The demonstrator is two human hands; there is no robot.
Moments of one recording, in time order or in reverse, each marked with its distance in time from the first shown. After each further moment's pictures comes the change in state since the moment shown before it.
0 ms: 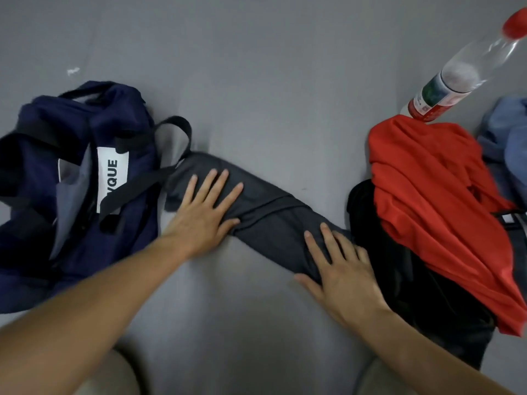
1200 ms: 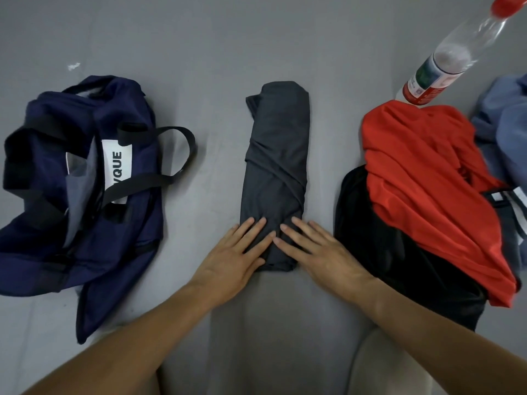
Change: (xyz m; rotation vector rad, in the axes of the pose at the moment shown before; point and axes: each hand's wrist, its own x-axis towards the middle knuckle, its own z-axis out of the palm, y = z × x) left_hand -0.073 0.090 -0.003 -0.276 -0.047 0.172; right_hand 0.016 0.008 0.021 0.087 0.106 -0.531
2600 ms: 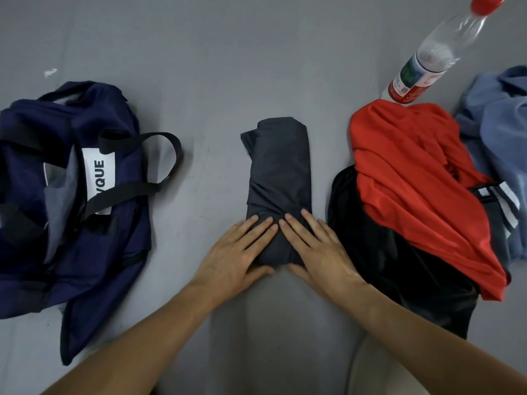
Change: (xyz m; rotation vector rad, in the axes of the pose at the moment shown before) left_hand 0.026 0.006 -0.004 -0.025 0.176 0.102; right_hand 0.002 -0.013 -0.005 0.019 0.013 0.321
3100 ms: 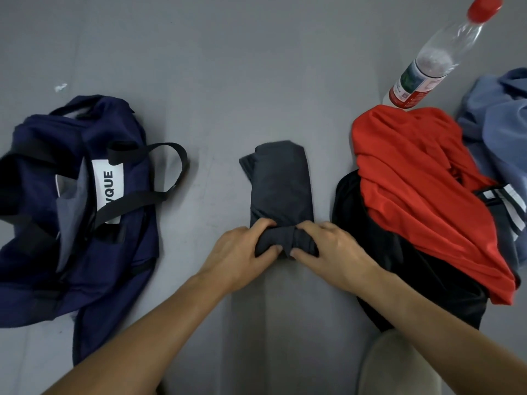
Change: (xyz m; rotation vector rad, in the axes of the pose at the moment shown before) left_hand 0.027 0.002 -0.040 -0.388 -0.102 -0.331; right_hand 0.019 0.004 -0.053 0.450 -0.163 0.234
